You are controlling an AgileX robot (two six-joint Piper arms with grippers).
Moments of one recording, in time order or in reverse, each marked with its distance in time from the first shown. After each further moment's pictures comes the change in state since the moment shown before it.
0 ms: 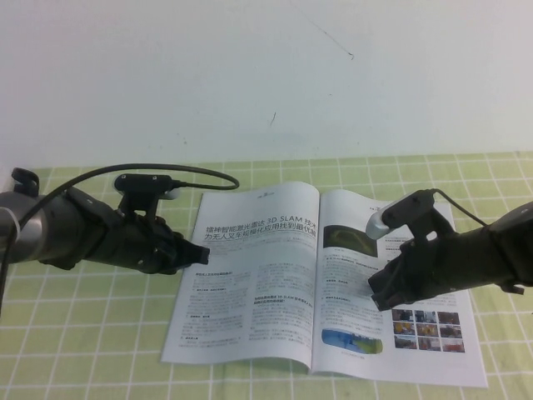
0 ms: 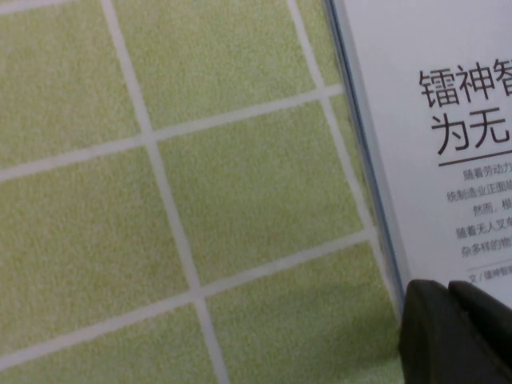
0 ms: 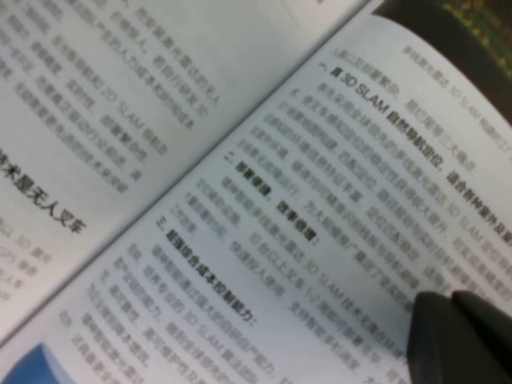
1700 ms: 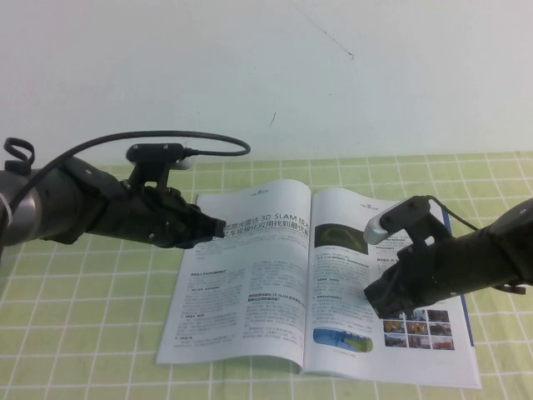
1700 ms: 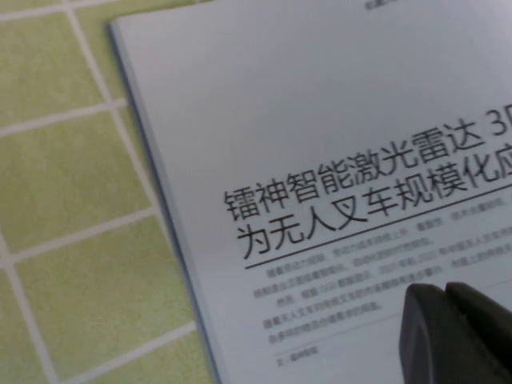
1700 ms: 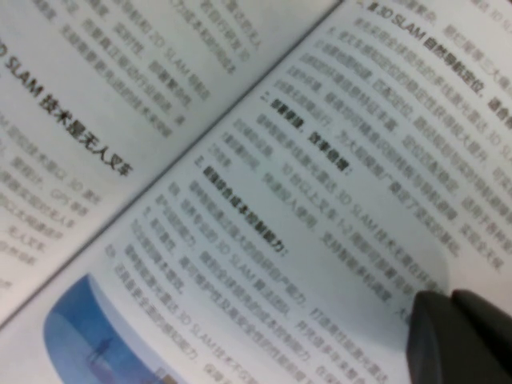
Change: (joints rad) right arm 0.000 -0.002 0.000 -0.102 0.068 0.102; left arm -0.033 -0.073 -0.071 -0.014 0.121 -0.030
